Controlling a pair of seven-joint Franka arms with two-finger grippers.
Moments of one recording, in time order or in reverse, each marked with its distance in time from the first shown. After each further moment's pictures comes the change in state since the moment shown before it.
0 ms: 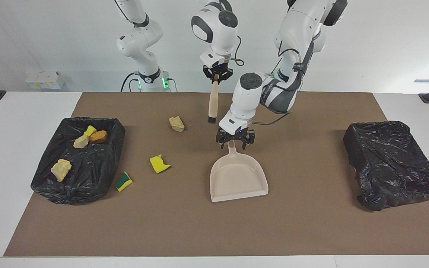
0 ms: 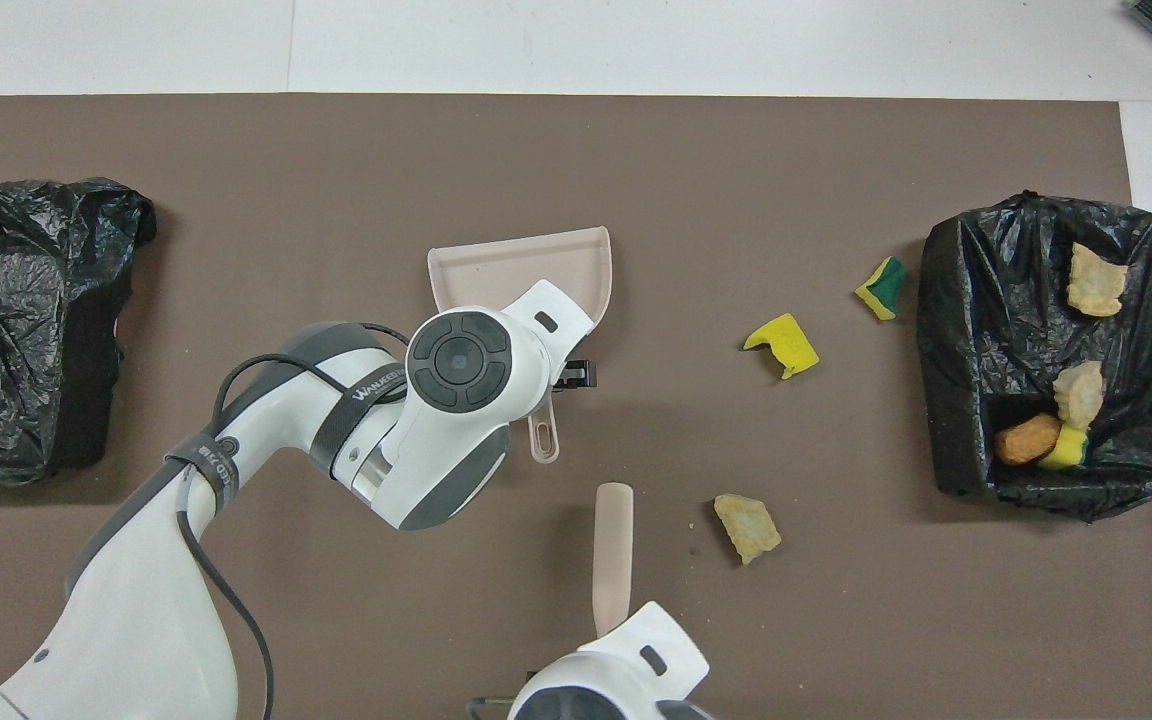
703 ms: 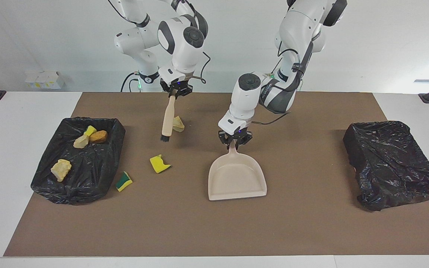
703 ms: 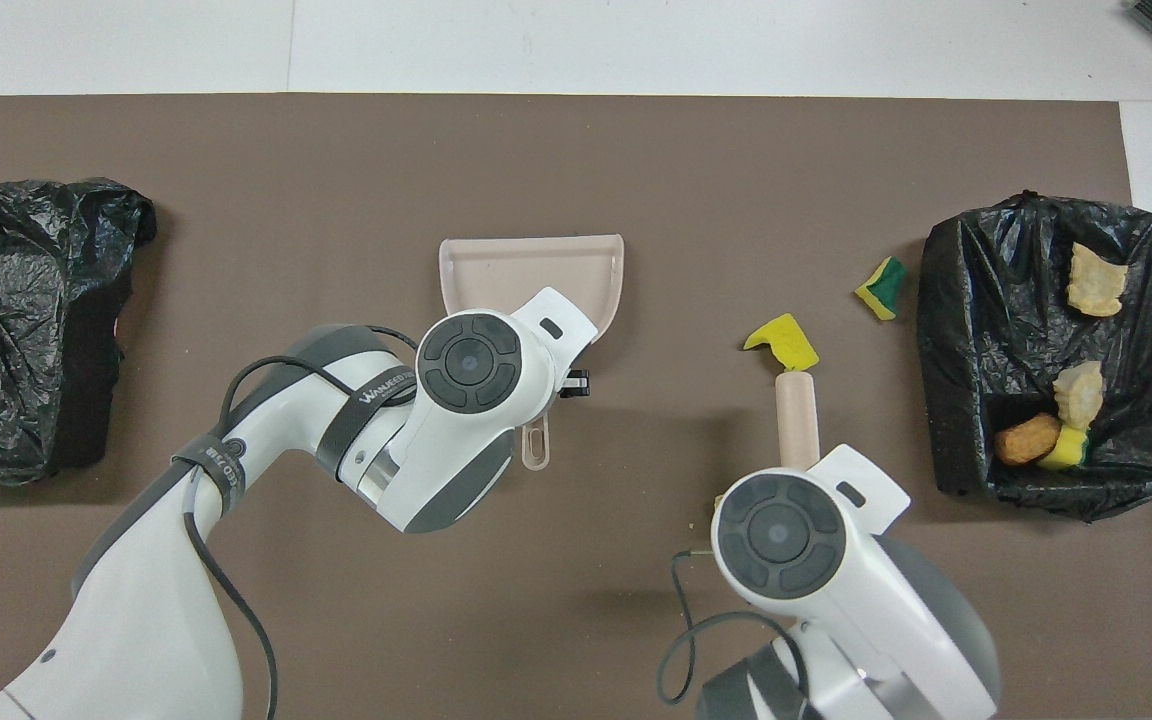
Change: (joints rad) left arm 0.000 0.003 -0.014 0.002 0.000 -0.046 -0.002; right arm -0.346 0.009 -0.001 -0.006 -0.327 -0.125 -0.332
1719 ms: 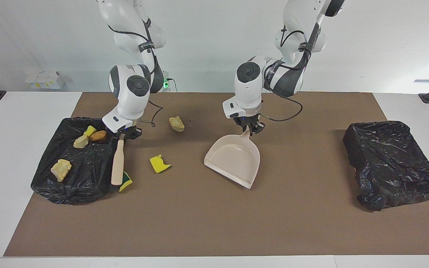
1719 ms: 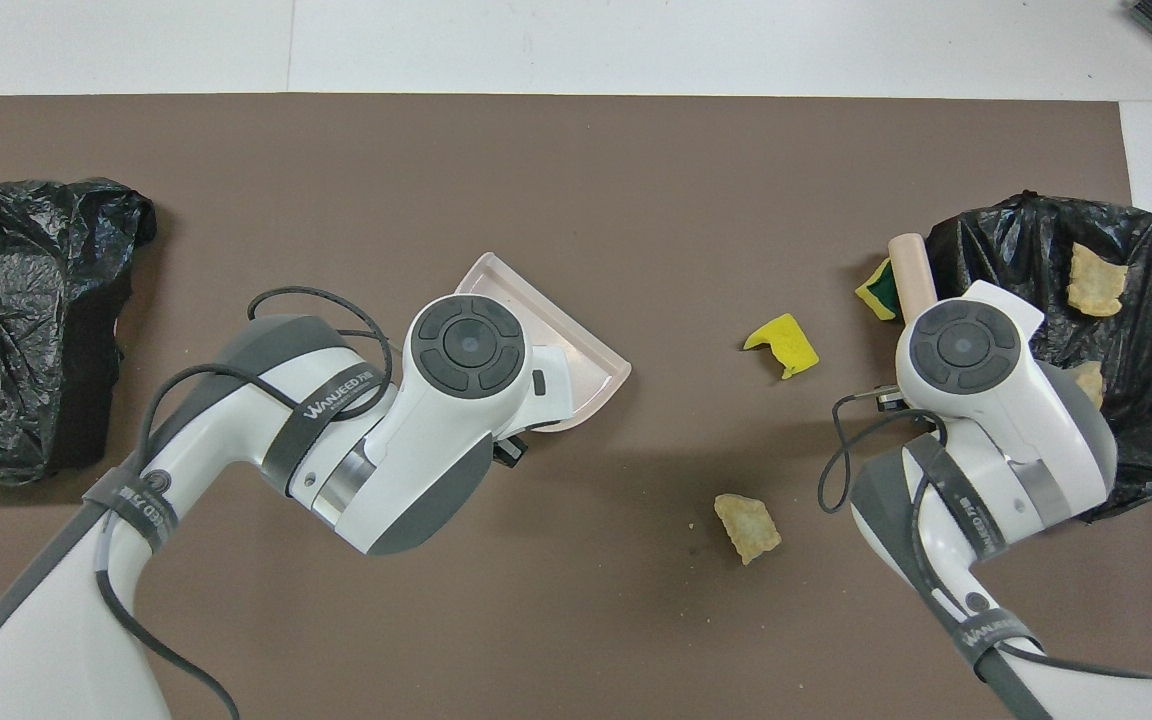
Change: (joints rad) left arm 0.017 -0.126 0.011 0.028 0.018 -0.396 0.757; right arm -0.392 0.279 -0.003 0.067 -0.306 0.409 -0.273
